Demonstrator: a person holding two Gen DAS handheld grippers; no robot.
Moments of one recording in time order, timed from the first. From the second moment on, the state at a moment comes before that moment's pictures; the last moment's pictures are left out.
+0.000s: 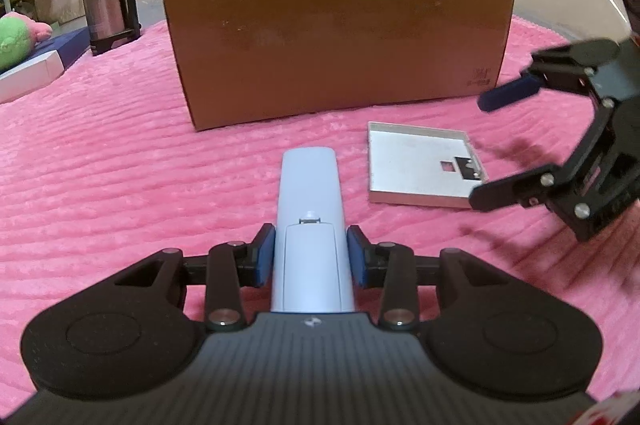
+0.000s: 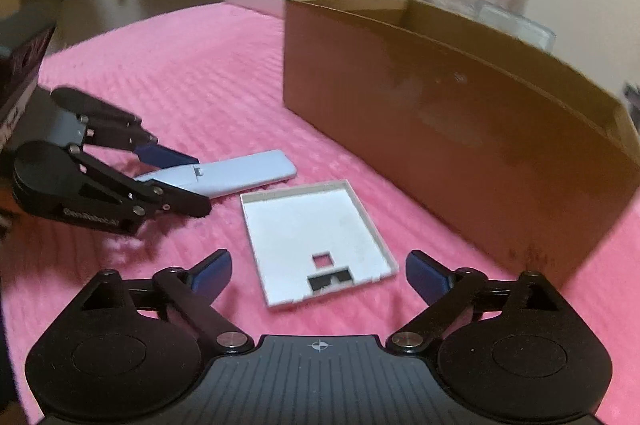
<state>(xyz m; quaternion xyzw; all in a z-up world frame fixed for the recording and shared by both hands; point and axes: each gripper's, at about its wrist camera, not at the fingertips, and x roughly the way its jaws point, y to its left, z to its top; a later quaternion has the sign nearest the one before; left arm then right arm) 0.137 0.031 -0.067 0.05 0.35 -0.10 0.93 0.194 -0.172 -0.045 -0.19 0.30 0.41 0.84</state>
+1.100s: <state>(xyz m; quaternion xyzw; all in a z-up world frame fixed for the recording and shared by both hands) 0.144 0.026 -0.073 0.05 0.36 -0.08 0.93 0.216 -0.149 -0.061 -0.13 0.37 0.39 0.83</state>
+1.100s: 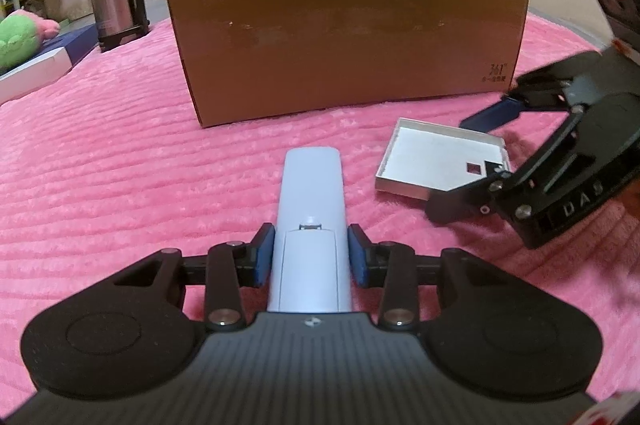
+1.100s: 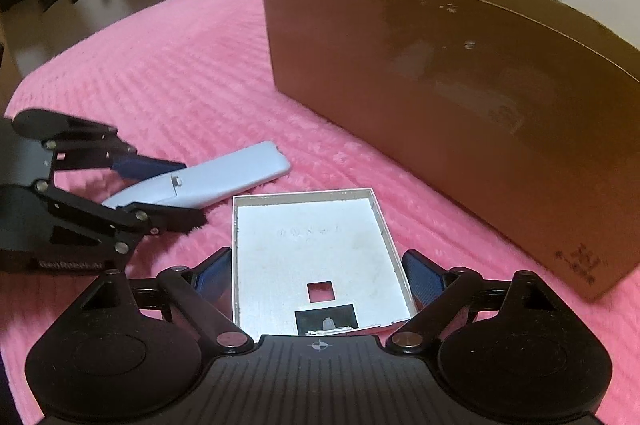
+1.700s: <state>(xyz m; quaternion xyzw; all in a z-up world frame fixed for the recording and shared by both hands) 0.115 0.040 -0.033 0.04 0.35 -0.11 0.93 0.163 -0.187 -0.024 -0.06 0.35 0.32 0.88</state>
